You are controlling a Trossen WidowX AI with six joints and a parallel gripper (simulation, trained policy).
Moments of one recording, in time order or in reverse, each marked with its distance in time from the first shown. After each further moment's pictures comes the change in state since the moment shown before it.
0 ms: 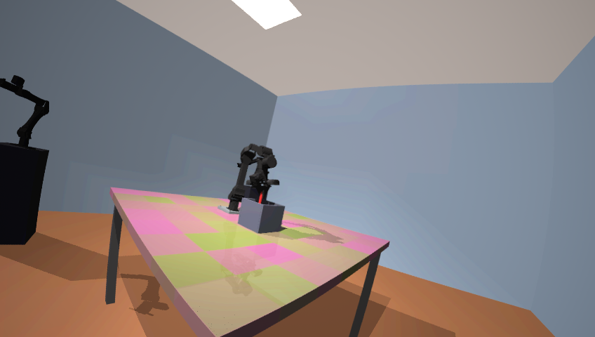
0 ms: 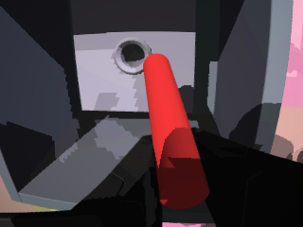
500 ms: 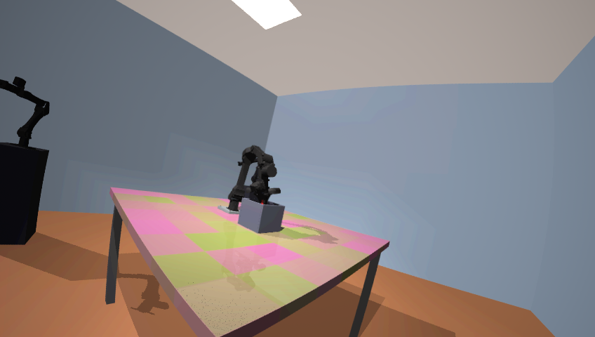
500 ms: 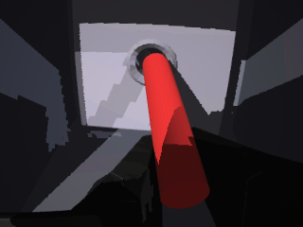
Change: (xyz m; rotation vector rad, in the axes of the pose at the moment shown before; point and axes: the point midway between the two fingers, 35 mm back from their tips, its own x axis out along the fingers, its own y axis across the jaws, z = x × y) arm 0.042 0.011 0.006 -0.047 0.074 -0.019
